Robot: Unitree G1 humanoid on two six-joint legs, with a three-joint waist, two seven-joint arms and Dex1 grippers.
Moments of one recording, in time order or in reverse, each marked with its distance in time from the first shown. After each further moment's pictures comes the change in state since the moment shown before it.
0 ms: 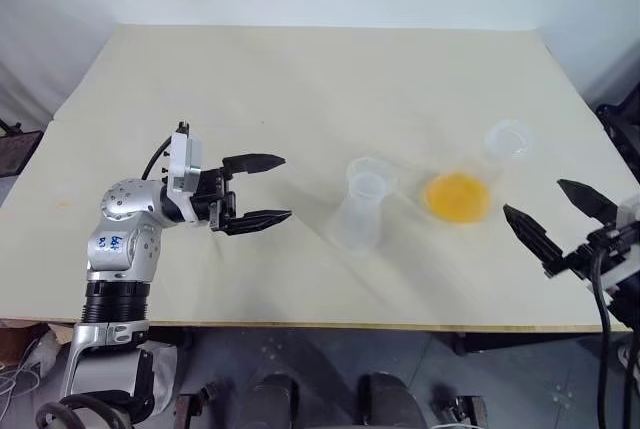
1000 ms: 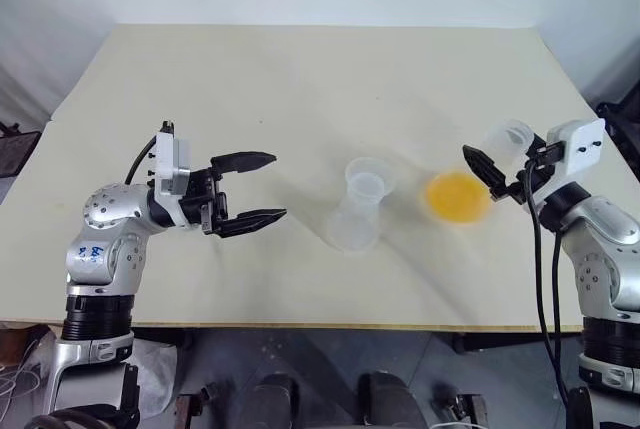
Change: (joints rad) left arm 0.079 0.054 0.022 -0.153 -0.052 0.053 0.106; right arm -0.520 0.050 0.267 0.517 -0.172 -0.111 0.021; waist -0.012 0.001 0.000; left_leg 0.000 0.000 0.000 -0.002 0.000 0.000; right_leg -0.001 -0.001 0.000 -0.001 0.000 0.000
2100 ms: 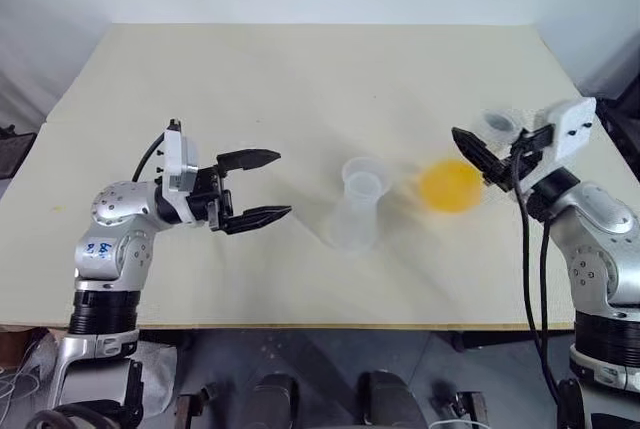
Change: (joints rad) left arm -0.058 -0.036 -0.054 0.076 0.022 -0.034 0.001; right arm -0.061 -0.013 0.100 -0.225 -0.059 0.099 -0.065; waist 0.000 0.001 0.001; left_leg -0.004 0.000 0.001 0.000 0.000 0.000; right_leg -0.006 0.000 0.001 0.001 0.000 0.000
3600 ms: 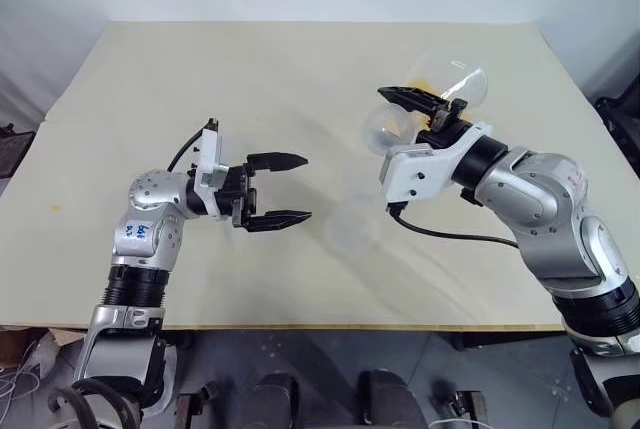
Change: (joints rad) left arm -0.112 -0.054 -0.075 0.172 0.050 -0.100 -0.128; right arm -0.215 -0.124 0.435 -0.114 -0.906 -0.458 0.117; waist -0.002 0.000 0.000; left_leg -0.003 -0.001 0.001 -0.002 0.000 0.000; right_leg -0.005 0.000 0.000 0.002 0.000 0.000
